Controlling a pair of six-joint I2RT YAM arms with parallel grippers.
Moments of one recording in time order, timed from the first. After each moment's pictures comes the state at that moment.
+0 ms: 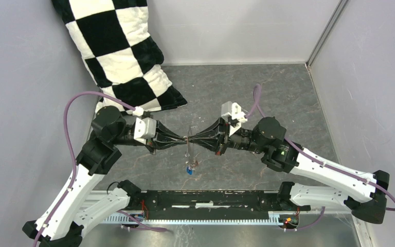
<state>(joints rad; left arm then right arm) -0.58 0.76 1.05 -0.29 1.02 0.18 1.10 0.99 0.94 0.29 -0.35 0.17</state>
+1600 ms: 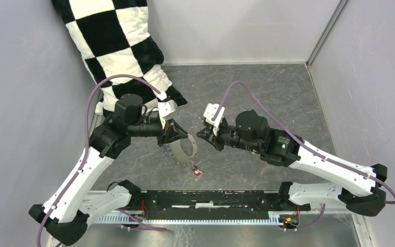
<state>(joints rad) -0.59 0.93 1.18 -0.69 0.75 0.23 1.14 1.12 1.26 -0.40 -0.02 -0.10</state>
